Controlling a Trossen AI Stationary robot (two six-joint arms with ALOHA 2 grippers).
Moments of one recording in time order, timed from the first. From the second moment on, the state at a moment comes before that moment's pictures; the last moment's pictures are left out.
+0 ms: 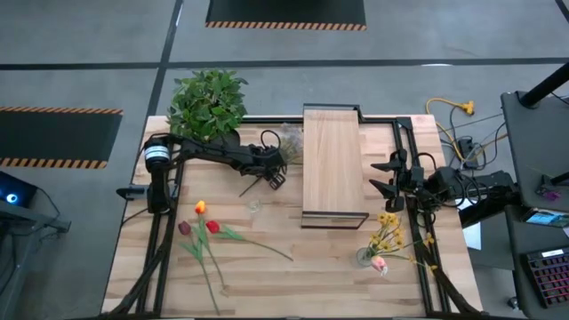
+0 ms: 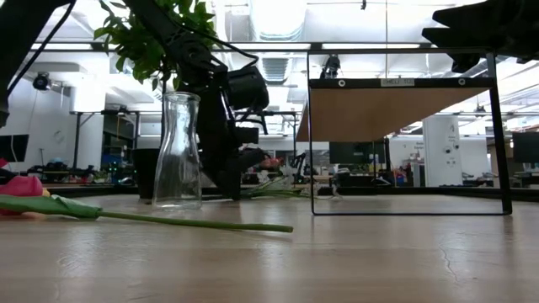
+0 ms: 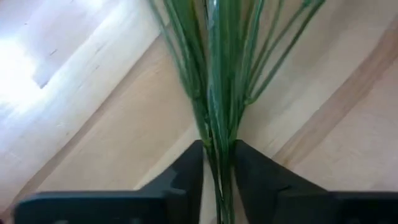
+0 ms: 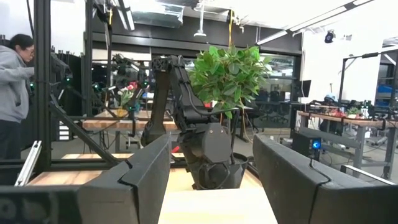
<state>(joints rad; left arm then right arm) 0.27 1.89 1.13 -0.42 -0.31 -0.42 0.15 0.05 0.07 0.26 0.32 -0.10</state>
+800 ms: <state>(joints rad) 0.27 1.75 1.12 -0.47 -0.33 -0.40 0.15 0.05 0.07 0.26 0.32 -0.11</state>
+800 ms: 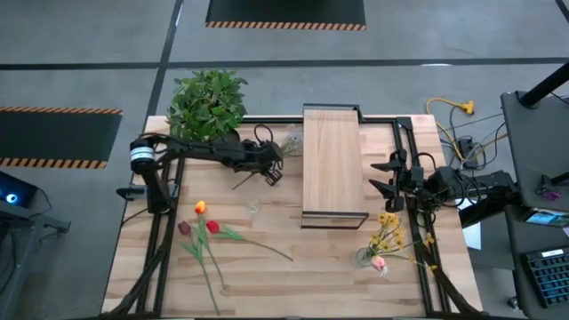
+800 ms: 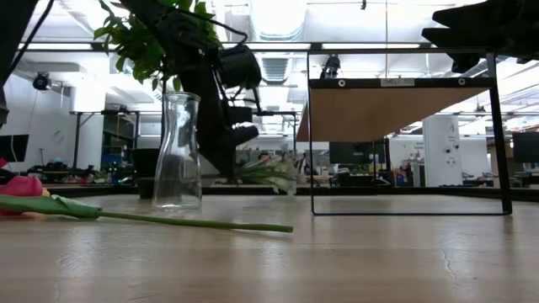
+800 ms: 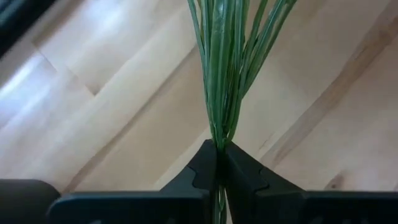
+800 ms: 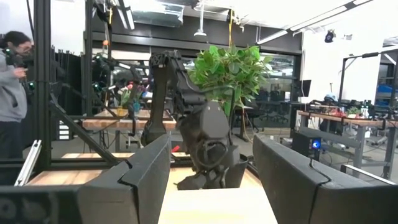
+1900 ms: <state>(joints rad) 0.17 1.13 0.91 -0.51 -0.37 -0.42 0.15 0.05 0.07 0.26 0.32 -0.10</state>
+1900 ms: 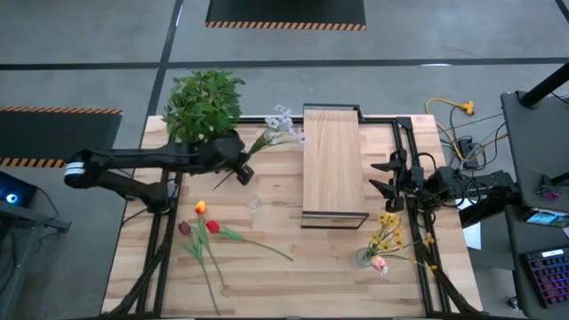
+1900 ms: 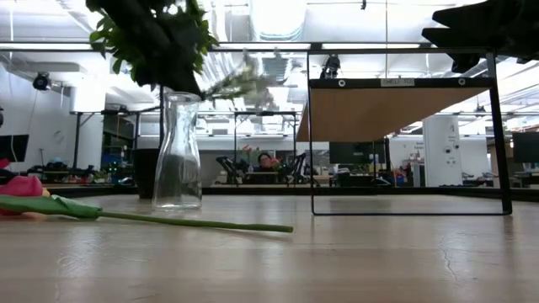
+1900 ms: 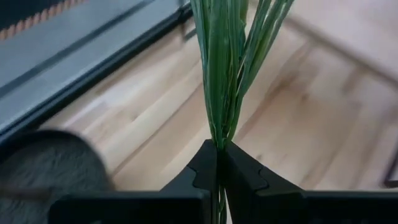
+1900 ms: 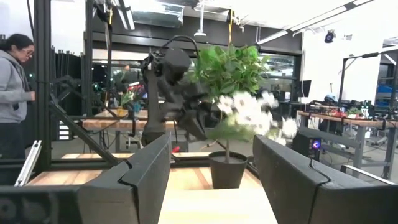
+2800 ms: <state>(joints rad) 0.08 0.96 0.67 0.33 0.05 -0.28 0.15 0.05 0.07 0.26 0.32 -0.10</state>
